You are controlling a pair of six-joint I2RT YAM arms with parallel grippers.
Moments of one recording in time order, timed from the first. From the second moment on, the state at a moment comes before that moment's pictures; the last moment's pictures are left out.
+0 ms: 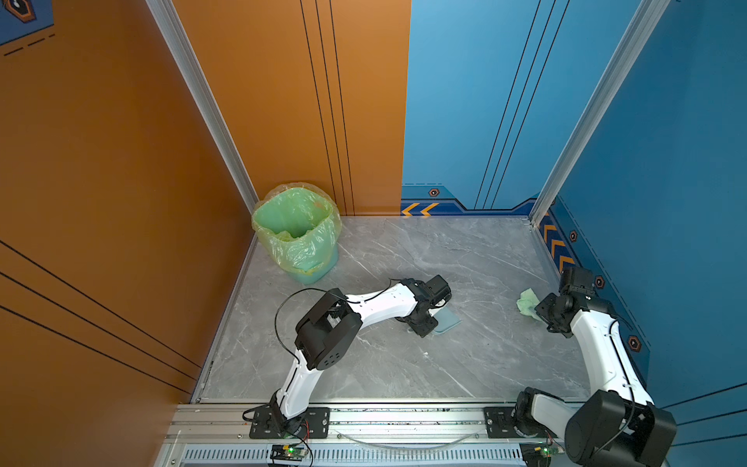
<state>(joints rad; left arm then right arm) -0.95 2.08 1.55 -0.80 0.00 -0.04 -0.32 1.13 0.86 -0.86 0.14 0.55</state>
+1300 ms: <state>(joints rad) -0.95 2.10 1.57 -0.82 -0.05 -0.04 -0.39 1.12 0.94 -0.73 0.20 0.59</state>
